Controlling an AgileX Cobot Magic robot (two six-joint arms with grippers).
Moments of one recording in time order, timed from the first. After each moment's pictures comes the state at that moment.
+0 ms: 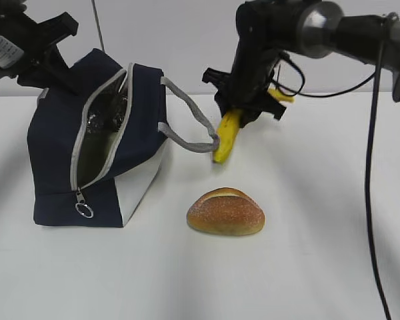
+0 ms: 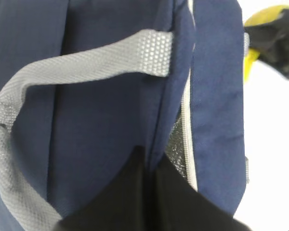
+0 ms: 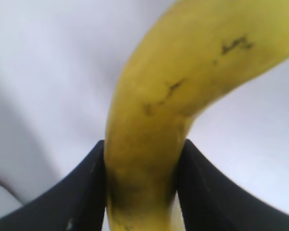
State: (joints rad) left arm -0.09 1.75 -1.51 -0.55 1.03 0.14; right arm 0.34 2.37 -2.13 -0.11 1.02 0.93
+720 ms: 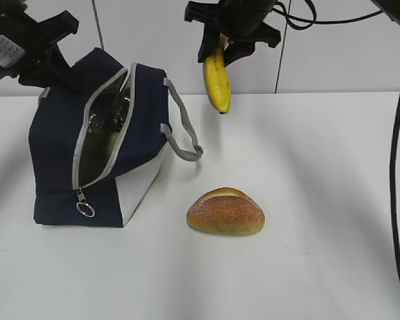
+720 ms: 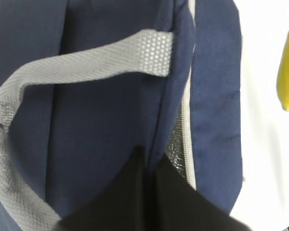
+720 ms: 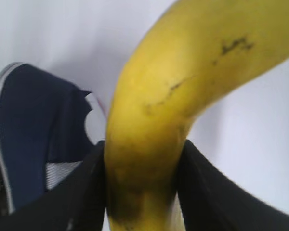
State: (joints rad) left arm -0.09 1.75 -1.51 -0.56 1.03 0.14; right arm 0.30 2.37 -2.53 0.17 1.25 0.24
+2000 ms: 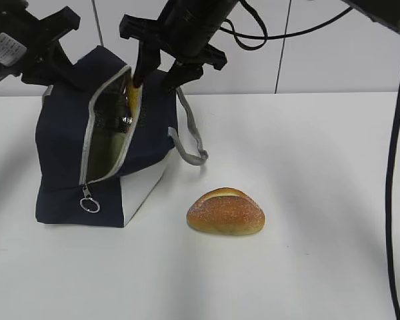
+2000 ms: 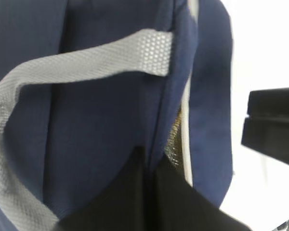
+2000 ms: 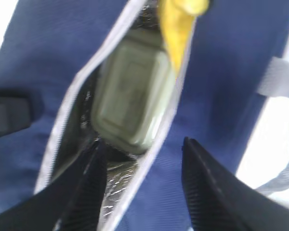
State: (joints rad) left arm -0.09 1.75 -1.51 -0.59 1.03 0.14; right arm 0.45 2.29 -2.37 0.38 1.26 0.12
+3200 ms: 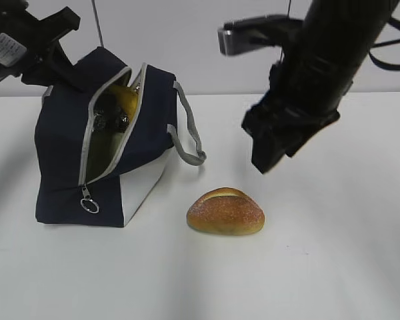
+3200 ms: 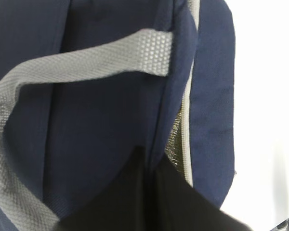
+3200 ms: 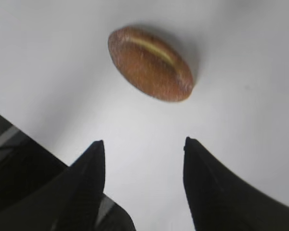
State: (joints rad) left arm -0.09 1.75 -1.51 -0.59 1.04 0.14; right arm 0.44 1.68 -1.48 0.12 1.25 -0.26
